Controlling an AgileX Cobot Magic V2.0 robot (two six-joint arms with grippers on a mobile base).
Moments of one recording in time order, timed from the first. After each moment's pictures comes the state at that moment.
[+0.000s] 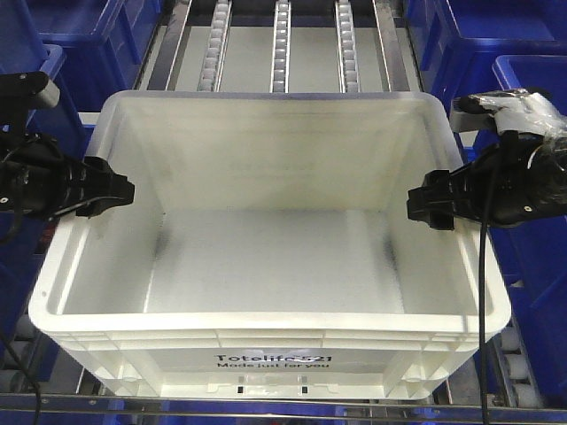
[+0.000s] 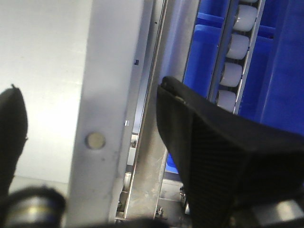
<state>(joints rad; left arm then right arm) -0.13 1.33 -1.02 -0.45 0.70 0.26 0.23 1.32 -1.02 0.20 0.71 -0.06</state>
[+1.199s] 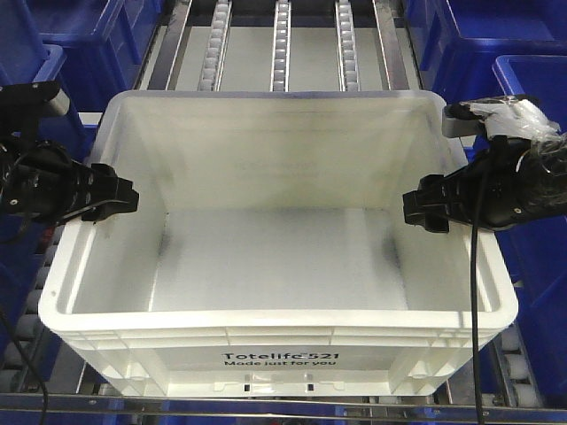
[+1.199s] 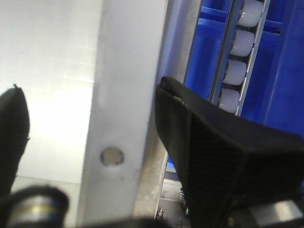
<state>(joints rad) -0.13 1.37 -1.03 -0.46 0.73 0.26 0.23 1.36 -1.02 0.20 0.70 -0.06</state>
